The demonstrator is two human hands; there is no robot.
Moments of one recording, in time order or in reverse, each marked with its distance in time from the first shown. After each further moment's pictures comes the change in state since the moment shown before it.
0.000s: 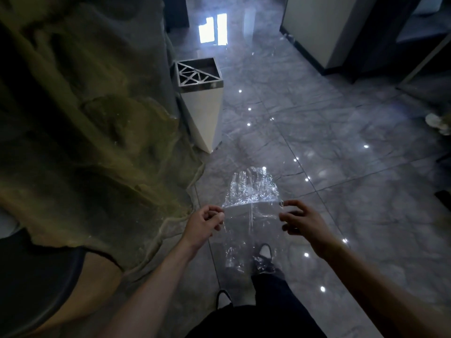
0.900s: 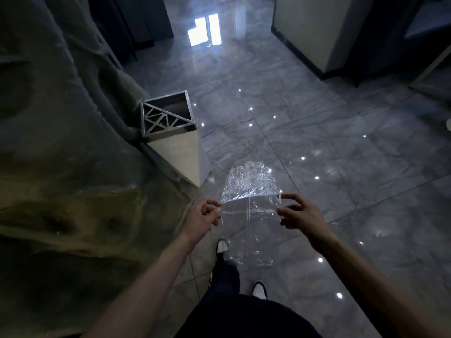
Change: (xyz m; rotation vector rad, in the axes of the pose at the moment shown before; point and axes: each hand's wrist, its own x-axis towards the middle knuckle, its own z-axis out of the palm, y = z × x) left_hand 0.319 0.163 0.092 0.140 -0.001 0.053; right_hand 0.293 -0.141 -0.137 0.052 0.021 -0.035
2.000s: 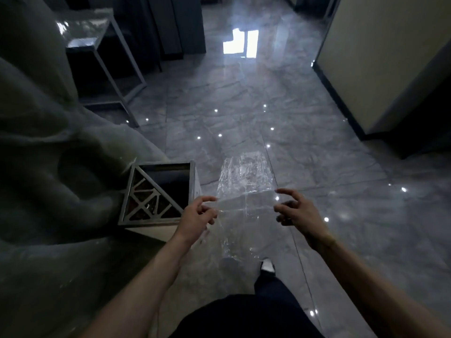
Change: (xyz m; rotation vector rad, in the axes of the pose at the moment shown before) left_hand 0.431 0.153 -0.062 -0.083 0.183 -0.051; right_hand 0.463 -0.250 0.004 -0.177 -0.143 -0.046
